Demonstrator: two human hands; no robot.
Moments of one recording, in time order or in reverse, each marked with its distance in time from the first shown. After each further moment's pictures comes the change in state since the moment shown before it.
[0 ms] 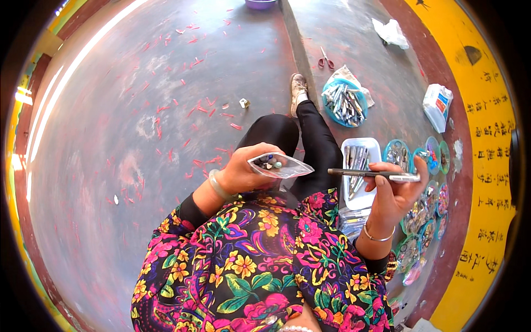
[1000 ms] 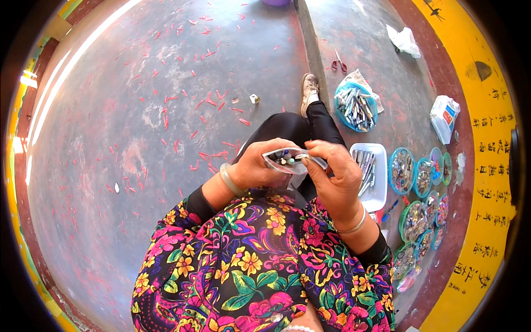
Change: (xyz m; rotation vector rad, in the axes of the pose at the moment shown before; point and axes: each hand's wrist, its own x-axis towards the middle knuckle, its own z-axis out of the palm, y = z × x) left_hand 0.002 0.001 -0.002 -0.169 0.035 -0.043; right_hand 0.007 0.032 0.091 -0.415 -0.387 -0.155
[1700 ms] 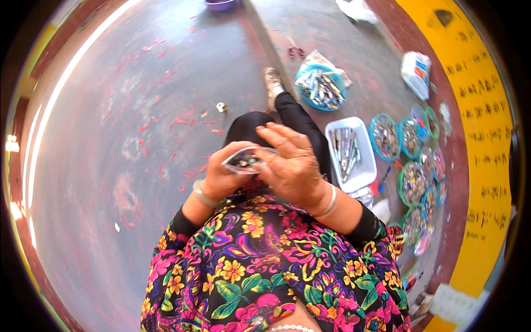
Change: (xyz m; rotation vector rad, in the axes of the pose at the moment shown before) left_hand -0.004 -0.008 -0.001 0.076 0.068 0.014; right_hand -0.010 0.016 0.007 -0.358 -0.039 -0.242
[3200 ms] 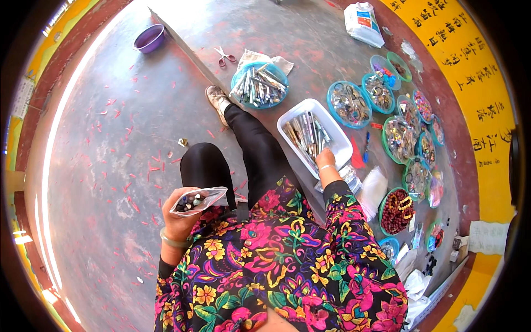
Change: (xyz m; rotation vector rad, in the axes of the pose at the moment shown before) left_hand 0.013 0.011 0.035 0.259 -0.047 -0.035; right_hand -0.354 0.276 0.025 -0.453 -0.140 1.607
